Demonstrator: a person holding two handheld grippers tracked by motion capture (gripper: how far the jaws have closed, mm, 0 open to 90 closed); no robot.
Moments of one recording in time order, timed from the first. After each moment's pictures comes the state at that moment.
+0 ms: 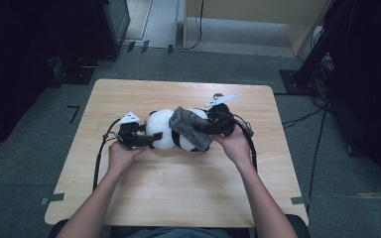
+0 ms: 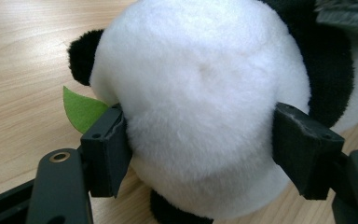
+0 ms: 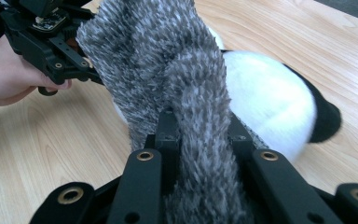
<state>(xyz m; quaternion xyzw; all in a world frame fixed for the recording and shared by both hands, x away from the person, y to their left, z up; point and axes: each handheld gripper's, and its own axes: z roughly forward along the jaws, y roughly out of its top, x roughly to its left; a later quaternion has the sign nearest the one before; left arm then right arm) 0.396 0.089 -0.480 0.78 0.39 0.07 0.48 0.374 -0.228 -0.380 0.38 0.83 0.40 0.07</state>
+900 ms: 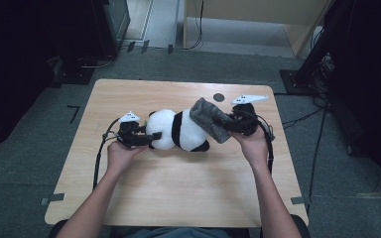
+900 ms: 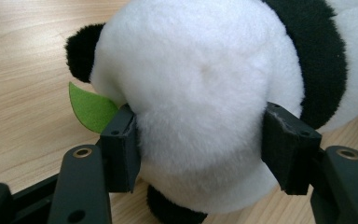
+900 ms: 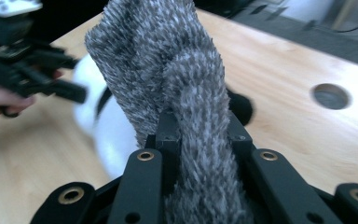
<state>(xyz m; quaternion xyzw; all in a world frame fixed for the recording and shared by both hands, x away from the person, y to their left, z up) 0.394 0.089 -0.474 0.78 0.40 0.05 0.47 0.365 -0.283 -0.371 0.42 0.78 0.44 0.13</state>
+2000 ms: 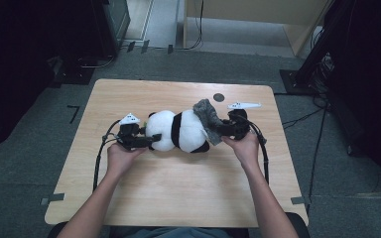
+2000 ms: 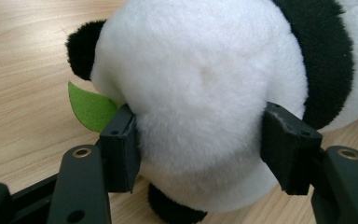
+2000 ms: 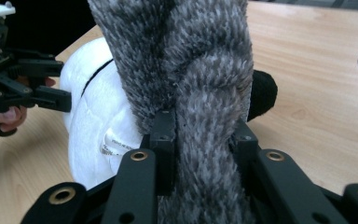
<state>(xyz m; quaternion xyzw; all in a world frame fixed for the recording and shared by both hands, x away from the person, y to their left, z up) 0.389 0.089 -0.477 0.79 0.40 0.06 0.46 0.384 -0.278 -0.426 0.45 0.75 0.47 0.07</state>
